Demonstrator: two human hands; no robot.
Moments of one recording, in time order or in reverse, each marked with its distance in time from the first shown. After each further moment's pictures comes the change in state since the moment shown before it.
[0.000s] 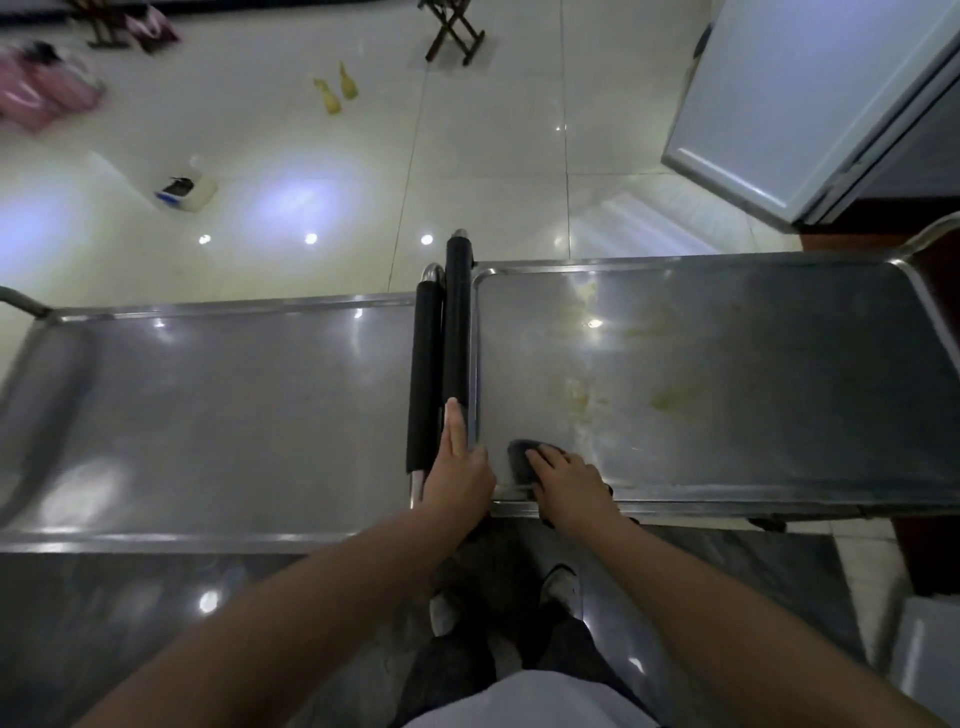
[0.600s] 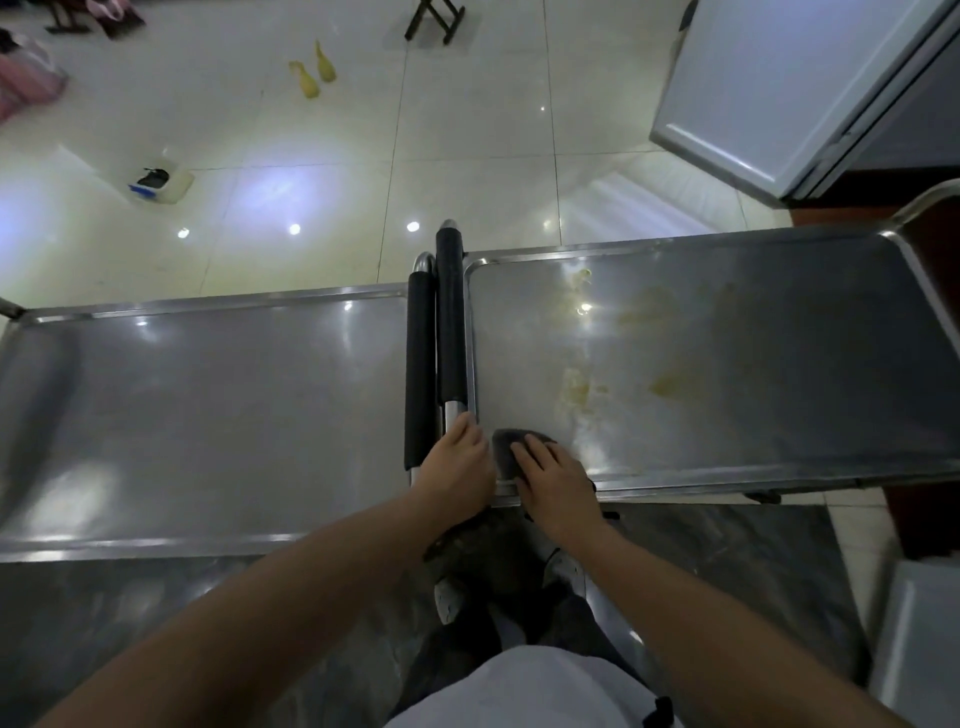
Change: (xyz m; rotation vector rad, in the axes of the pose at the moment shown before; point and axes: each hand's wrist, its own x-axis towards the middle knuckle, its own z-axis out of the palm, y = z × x) left_hand 0.000 -0.017 0.019 -0.035 0.287 0.216; right_hand -0.009 -0.029 0.028 0.085 0.183 0.000
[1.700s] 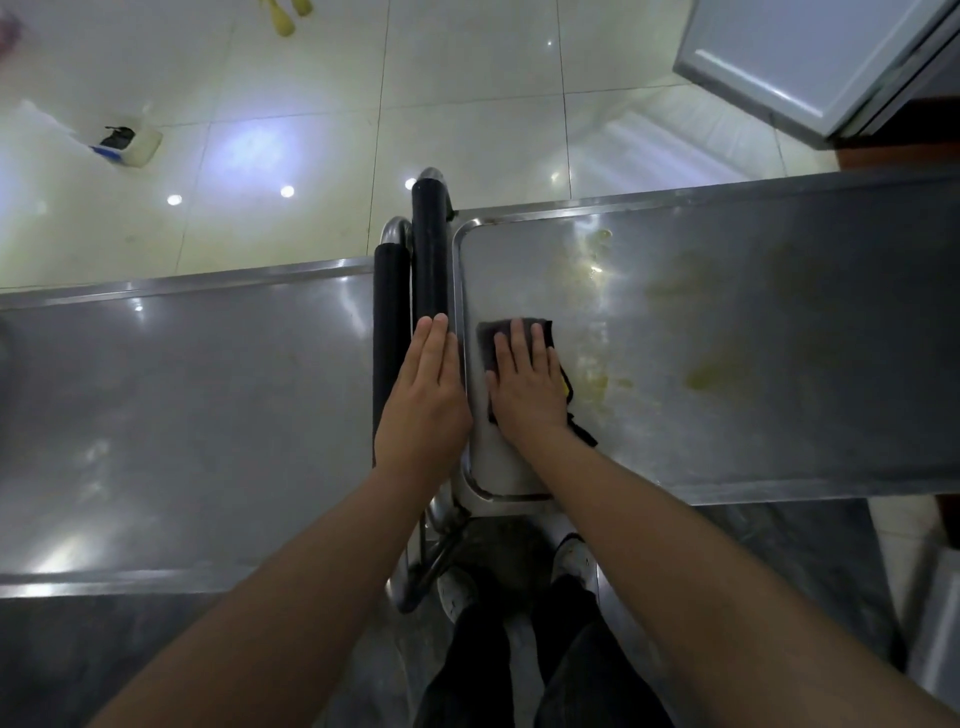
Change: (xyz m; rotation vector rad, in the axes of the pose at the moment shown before) left_hand 0.078 -0.052 0.033 -0.412 0.468 -0.436; right_hand 0.172 0.007 0.013 -0.014 0.104 0.135
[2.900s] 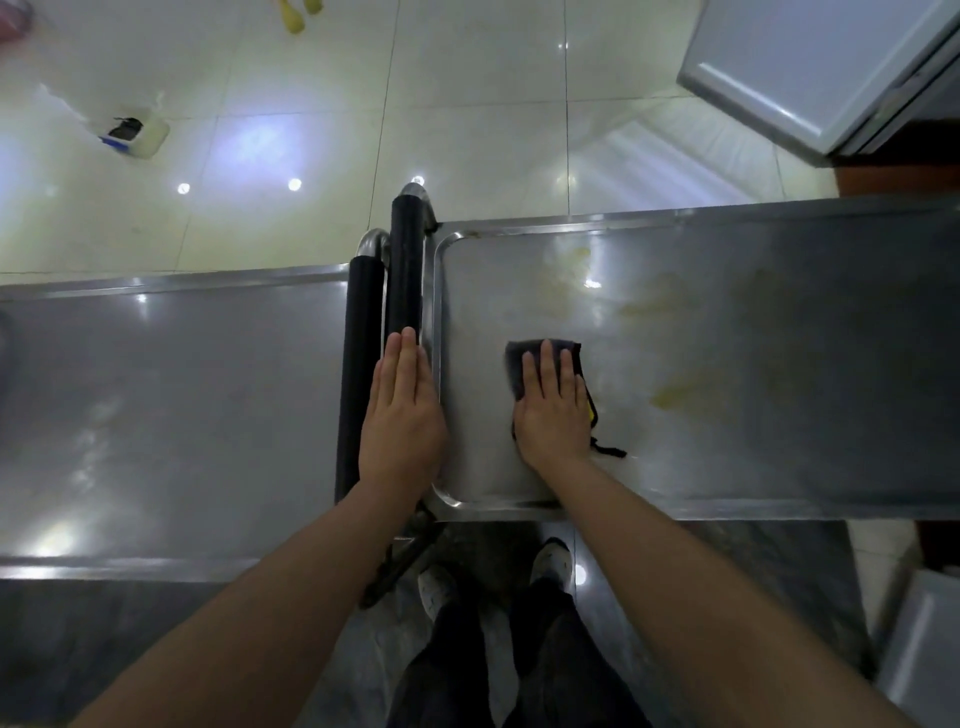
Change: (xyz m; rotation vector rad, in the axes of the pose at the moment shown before) left_hand -0.003 0.021 0.012 0.041 -0.007 -0.170; right_hand -0.031 0.067 -0.014 0.017 0.008 0.041
